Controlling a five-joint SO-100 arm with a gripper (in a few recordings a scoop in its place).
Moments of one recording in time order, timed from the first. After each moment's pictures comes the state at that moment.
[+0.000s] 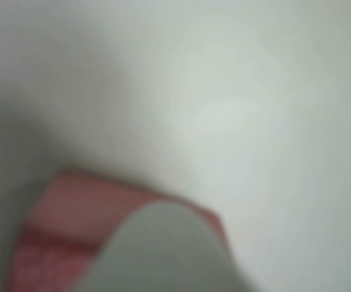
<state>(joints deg) -18.8 63.6 67.2 64.3 -9.2</state>
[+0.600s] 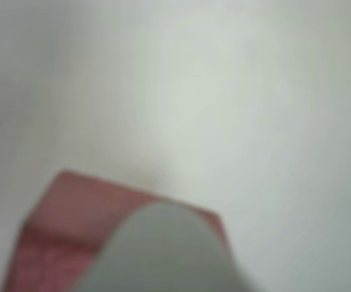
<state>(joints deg) -12.9 63.6 45.6 88.4 -13.6</state>
